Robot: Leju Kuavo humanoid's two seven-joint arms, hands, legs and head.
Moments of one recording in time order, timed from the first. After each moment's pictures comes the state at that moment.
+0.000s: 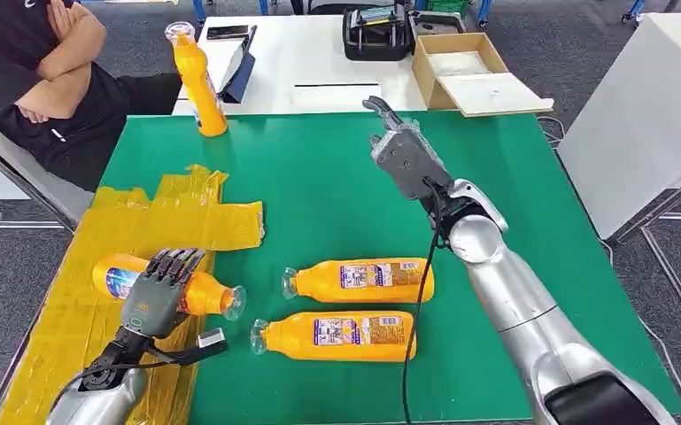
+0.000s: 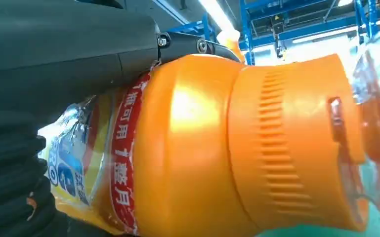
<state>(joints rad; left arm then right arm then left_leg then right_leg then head) -0.22 0.09 0.06 -0.80 -1.42 0.70 -0.51 -0.75 -0.06 0.58 -1.05 0.25 0.15 -0.13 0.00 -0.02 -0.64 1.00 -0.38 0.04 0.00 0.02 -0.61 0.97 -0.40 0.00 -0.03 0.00</state>
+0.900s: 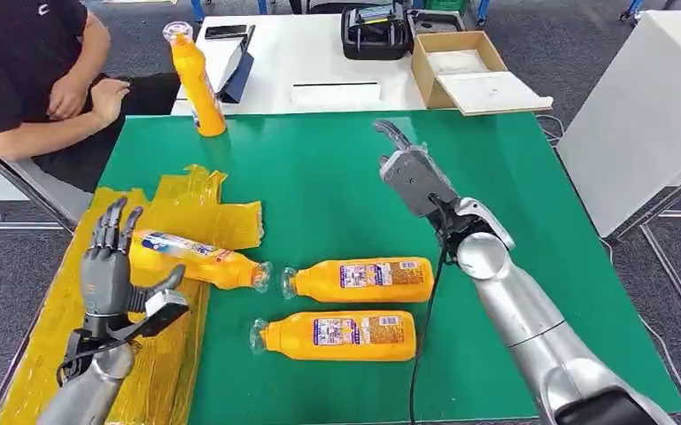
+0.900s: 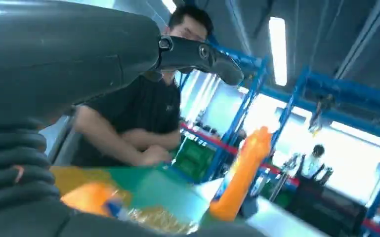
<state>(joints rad) -0.20 0.16 0.02 -1.10 -0.75 0.70 -0.66 -0.68 -0.10 0.59 -1.07 0.24 0.14 -0.09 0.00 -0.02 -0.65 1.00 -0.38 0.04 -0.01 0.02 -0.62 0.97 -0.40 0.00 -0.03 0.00</state>
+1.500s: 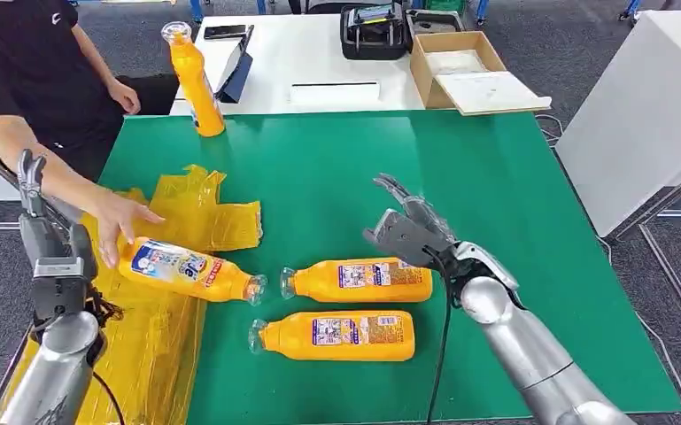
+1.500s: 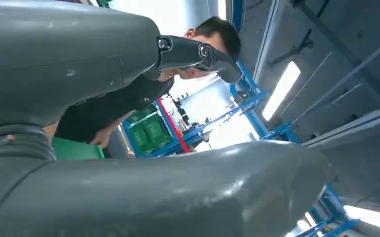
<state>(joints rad) -0.23 0.22 -0.02 -1.39 -0.14 0.54 -0.70 -0.52 -0.17 0.62 -1.18 0.35 0.19 -0.06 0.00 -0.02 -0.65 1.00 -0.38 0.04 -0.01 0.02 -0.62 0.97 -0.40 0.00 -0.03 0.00</state>
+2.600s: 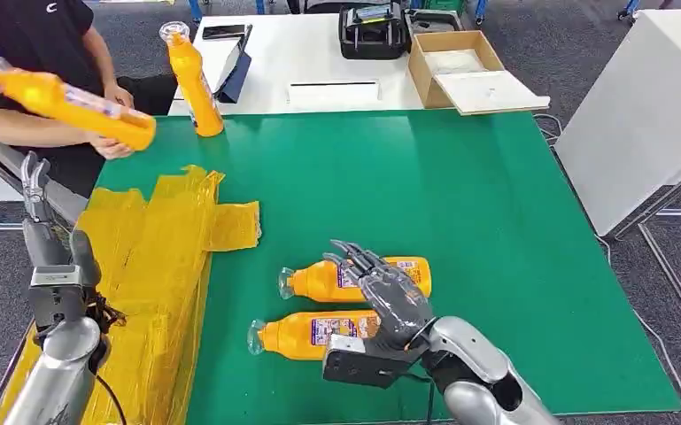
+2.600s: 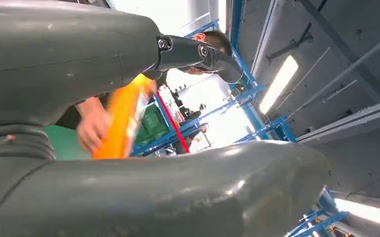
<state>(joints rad) -0.20 0.19 -0.01 -1.42 -0.14 0.51 -0.70 -0.24 -0.24 0.79 -1.65 0.74 0.21 0.06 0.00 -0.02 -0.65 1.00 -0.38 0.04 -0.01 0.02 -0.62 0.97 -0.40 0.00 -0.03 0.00</state>
